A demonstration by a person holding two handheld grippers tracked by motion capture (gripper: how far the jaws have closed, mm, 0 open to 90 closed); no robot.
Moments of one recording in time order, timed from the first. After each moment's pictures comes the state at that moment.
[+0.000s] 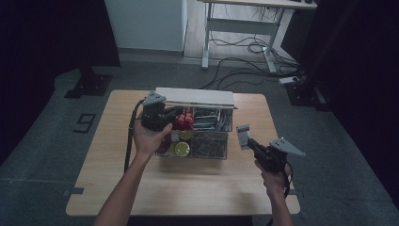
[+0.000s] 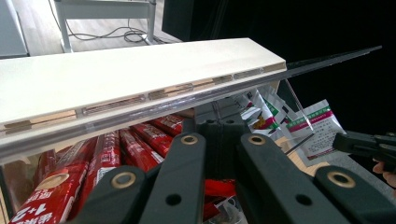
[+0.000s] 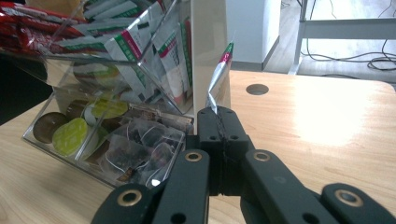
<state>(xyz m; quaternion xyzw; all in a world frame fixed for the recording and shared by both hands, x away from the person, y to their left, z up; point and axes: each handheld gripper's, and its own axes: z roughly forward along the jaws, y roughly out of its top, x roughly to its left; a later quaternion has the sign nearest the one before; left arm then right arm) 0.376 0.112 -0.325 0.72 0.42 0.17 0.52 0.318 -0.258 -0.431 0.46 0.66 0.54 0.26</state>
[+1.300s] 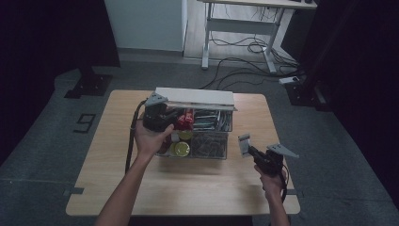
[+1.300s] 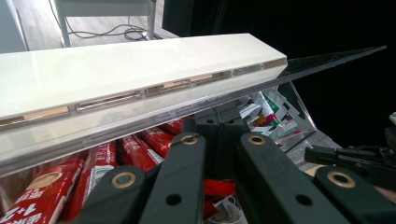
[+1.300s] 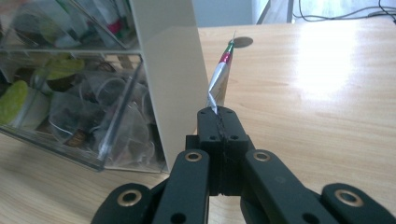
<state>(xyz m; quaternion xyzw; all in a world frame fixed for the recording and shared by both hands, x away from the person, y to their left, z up) 0.377 0.108 -0.328 0.73 0.42 0.17 0.52 0.336 -0.273 -0.486 0.51 0.66 0.50 0.22</state>
